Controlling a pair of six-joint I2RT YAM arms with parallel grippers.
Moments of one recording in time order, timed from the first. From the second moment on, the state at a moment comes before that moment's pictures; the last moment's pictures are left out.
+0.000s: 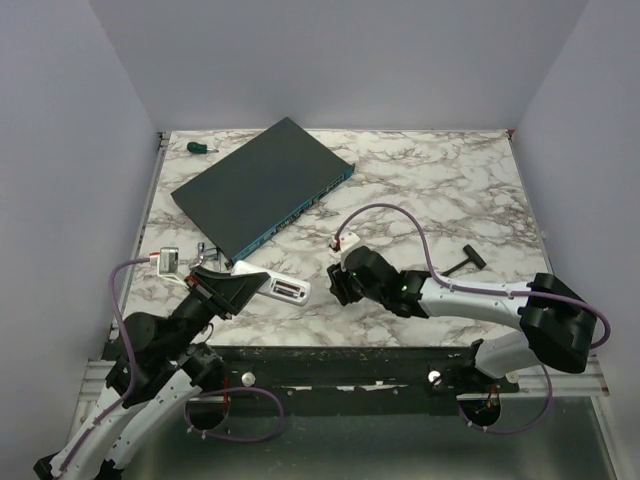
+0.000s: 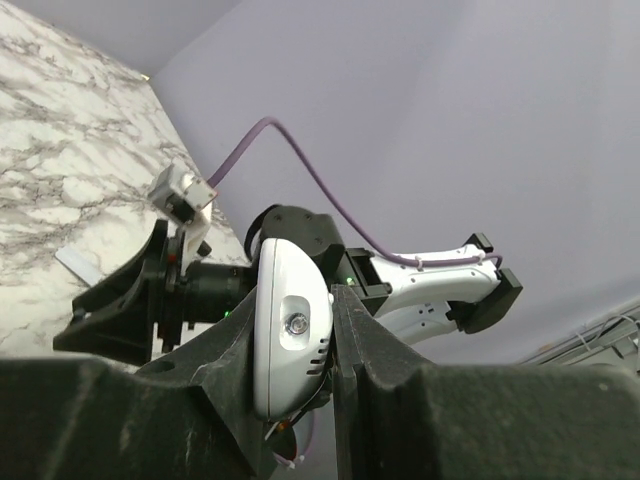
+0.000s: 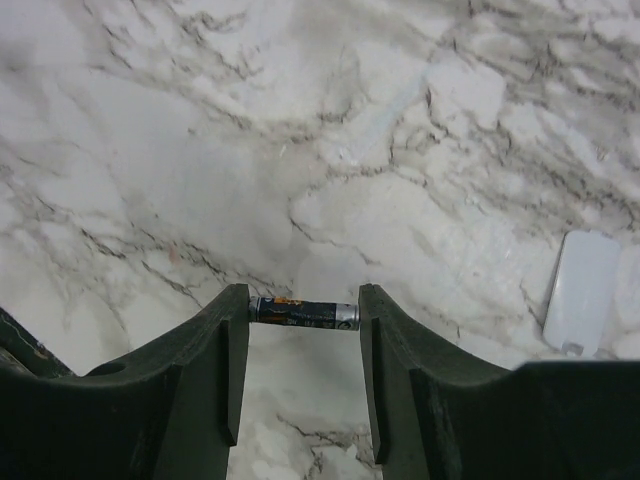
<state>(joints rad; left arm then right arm) -0.74 0.03 0.49 -0.20 0.03 -1.04 1.02 1.42 0.75 0.02 0.22 0.25</state>
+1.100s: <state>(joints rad) -0.74 0.01 0.50 -0.29 -0.04 -1.03 1.07 1.38 0.82 -0.30 0.40 0.54</state>
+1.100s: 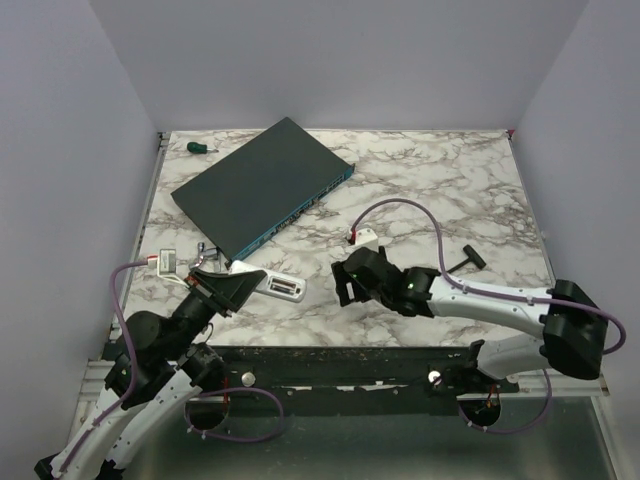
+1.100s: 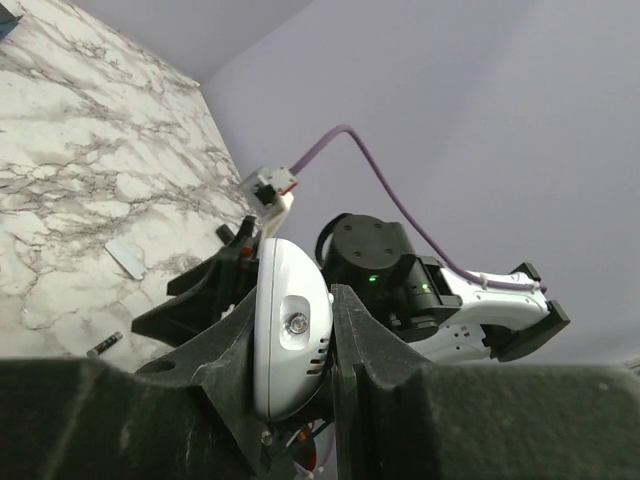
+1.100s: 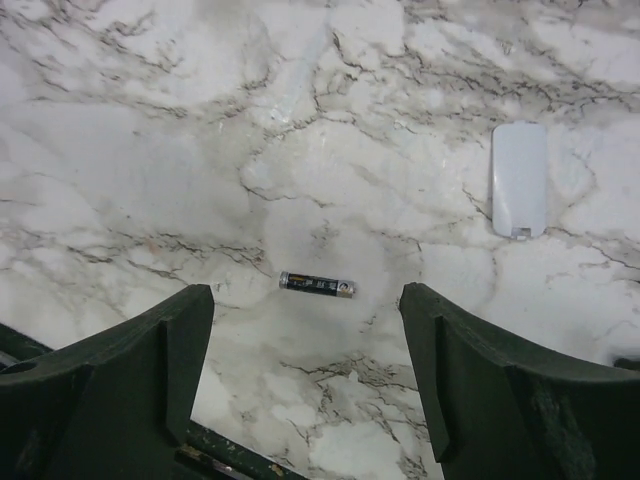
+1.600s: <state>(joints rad) -0.74 0.01 0.31 -0.23 -0.06 -1.03 0.99 1.11 0.71 -0.27 0.20 0.06</state>
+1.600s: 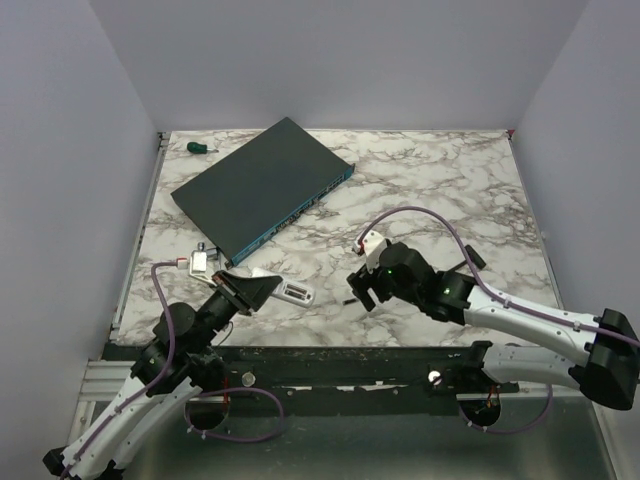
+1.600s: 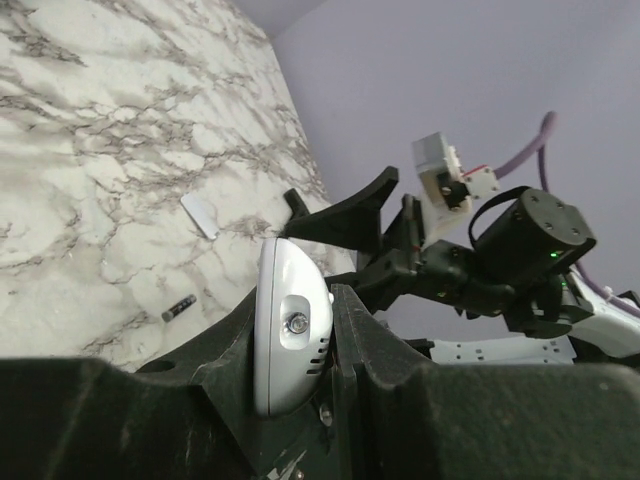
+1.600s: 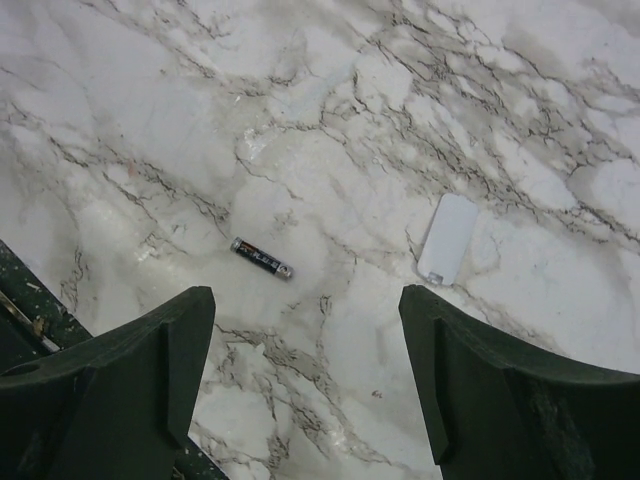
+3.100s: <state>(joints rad) -0.74 0.01 0.47 0.08 0.68 -0.61 0.98 0.84 0.60 -0.25 -0.08 -0.08</state>
